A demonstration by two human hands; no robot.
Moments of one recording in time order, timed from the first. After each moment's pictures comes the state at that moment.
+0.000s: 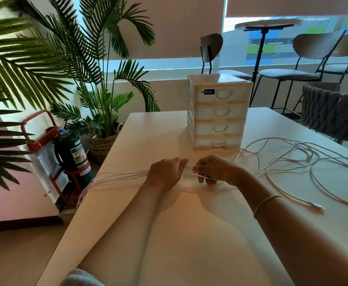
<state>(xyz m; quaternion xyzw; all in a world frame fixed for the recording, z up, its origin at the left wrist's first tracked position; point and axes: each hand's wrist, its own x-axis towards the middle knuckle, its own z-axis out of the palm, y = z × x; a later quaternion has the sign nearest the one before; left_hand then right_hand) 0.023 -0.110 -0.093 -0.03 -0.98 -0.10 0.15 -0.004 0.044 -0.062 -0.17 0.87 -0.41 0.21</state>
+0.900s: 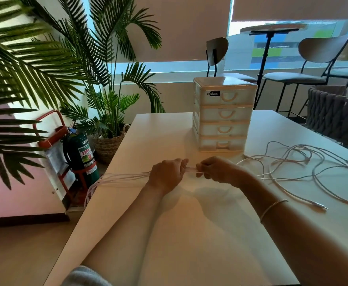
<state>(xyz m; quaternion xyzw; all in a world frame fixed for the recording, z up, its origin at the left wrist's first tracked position) 0.040 -0.114 -0.093 -0.02 -0.98 -0.09 0.17 0.016 0.041 -0.054 -0.19 0.90 -0.37 0.16</state>
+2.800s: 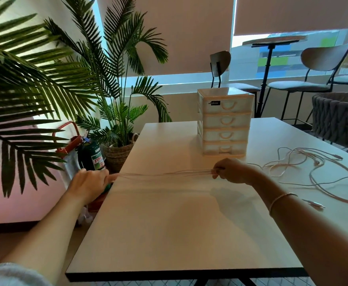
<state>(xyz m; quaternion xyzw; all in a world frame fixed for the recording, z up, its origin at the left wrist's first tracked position) 0.128 -0.292 -0.082 0.09 -0.98 0.10 0.17 0.020 0.070 -0.049 -0.21 0.94 -0.24 0.09</state>
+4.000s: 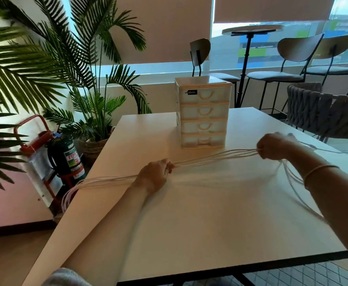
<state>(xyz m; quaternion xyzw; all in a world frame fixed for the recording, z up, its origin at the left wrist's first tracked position) 0.041 -0.107 -0.101 -0.07 -0.96 -0.22 0.12 -0.031 0.206 -0.030 -0.06 0.99 0.08 0.00</state>
